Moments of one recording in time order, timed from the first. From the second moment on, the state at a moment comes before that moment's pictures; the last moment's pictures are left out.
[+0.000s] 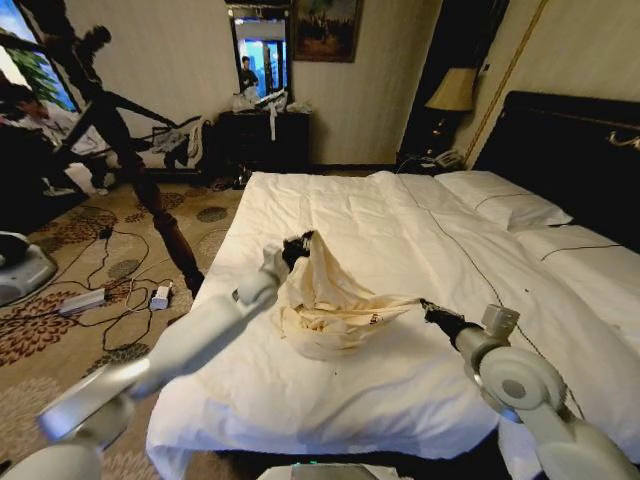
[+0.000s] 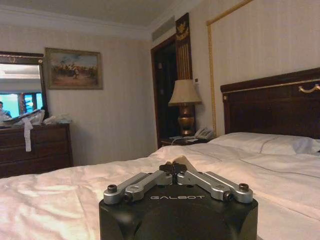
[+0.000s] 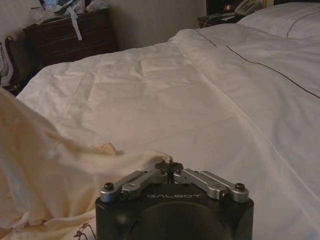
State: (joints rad) left arm 0.27 -1.10 0.41 -1.48 -0.78 0.08 -0.23; right arm -1.46 0.86 0.72 2.33 1.23 -0.58 0.66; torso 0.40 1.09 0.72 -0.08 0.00
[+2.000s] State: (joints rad) left arm 0.72 -0.94 0.20 -1.88 -1.22 0.35 -0.43; right arm -1.45 0.83 0.72 2.34 1.25 -0.57 0.61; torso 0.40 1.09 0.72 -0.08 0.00
